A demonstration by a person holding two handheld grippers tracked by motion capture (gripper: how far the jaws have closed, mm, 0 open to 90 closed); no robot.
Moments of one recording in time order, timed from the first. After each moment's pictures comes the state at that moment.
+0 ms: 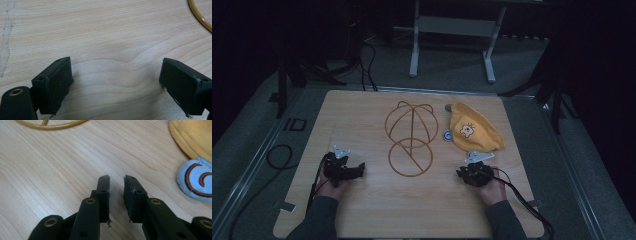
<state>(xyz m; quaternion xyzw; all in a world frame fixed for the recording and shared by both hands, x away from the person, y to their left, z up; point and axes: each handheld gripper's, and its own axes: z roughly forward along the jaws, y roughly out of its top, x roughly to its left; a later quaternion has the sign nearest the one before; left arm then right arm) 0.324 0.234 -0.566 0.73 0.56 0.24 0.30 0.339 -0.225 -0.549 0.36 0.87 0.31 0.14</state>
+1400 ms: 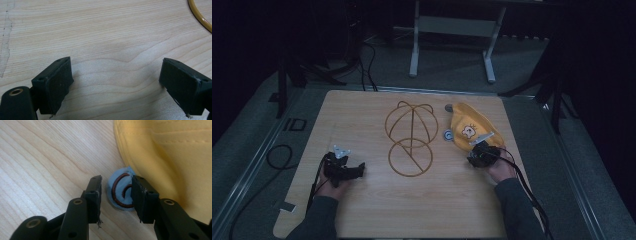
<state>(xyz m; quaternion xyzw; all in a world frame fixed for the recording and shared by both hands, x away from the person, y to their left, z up) 0.324 0.234 -0.566 0.73 0.56 0.23 0.30 0.403 -0.247 -0.532 0.36 0.90 0.20 0.16</state>
